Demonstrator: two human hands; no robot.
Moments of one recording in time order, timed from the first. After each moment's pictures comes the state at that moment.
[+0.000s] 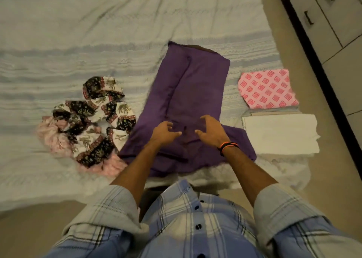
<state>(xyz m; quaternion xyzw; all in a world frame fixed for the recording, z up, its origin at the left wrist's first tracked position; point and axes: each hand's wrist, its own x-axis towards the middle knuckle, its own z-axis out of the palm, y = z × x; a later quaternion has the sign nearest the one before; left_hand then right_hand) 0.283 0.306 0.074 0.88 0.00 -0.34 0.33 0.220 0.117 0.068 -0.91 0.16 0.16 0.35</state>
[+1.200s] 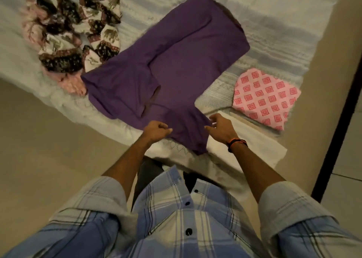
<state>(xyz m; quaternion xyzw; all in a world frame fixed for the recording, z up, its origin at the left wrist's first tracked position) 0.141 0.132 0.016 0.74 0.33 -0.35 0.46 0.197 -0.108 0.038 -0.90 0.04 0.34 0.28</state>
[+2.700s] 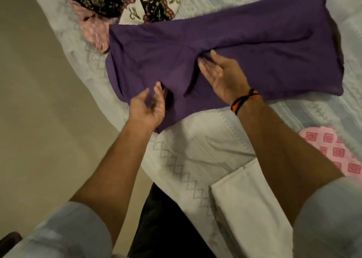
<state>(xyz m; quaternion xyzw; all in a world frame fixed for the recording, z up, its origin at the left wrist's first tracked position) 0.204 0.214 -0.042 -0.20 0.50 0.18 0.82 0.376 0.102 -0.030 -0.50 0.18 0.46 0.71</state>
